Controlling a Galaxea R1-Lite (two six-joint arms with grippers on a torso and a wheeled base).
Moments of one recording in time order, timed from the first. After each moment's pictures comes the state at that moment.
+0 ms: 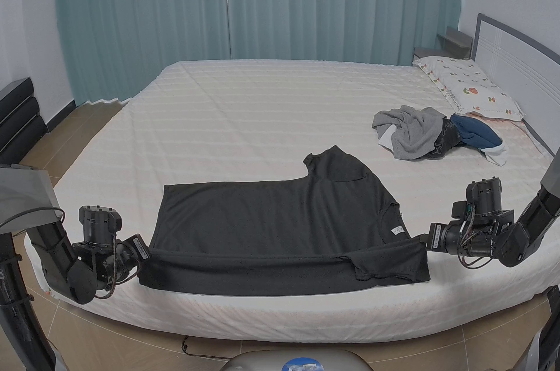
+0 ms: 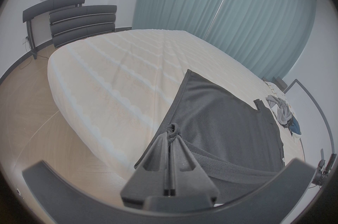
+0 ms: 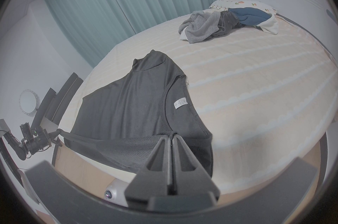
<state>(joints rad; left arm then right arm) -0.07 2.09 -0.39 -1.04 0.16 -0.58 0.14 1.98 -0.56 -0.72 0.10 0.34</state>
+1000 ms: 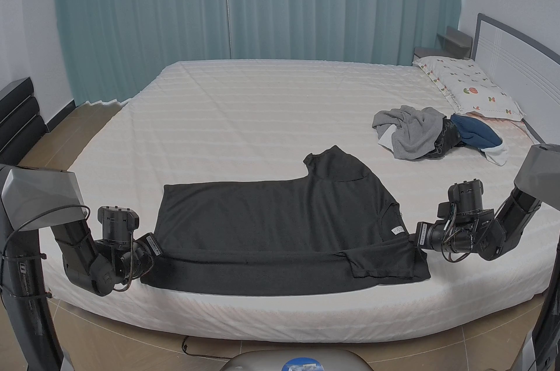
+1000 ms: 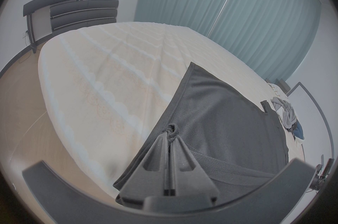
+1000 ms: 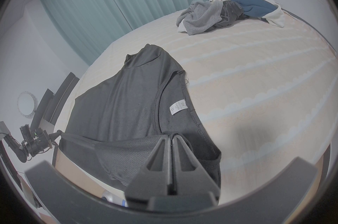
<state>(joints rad) -0.08 2.26 -0.53 -1.04 0.16 -0.61 0.13 2.16 -0.70 -0.73 0.12 0.34</state>
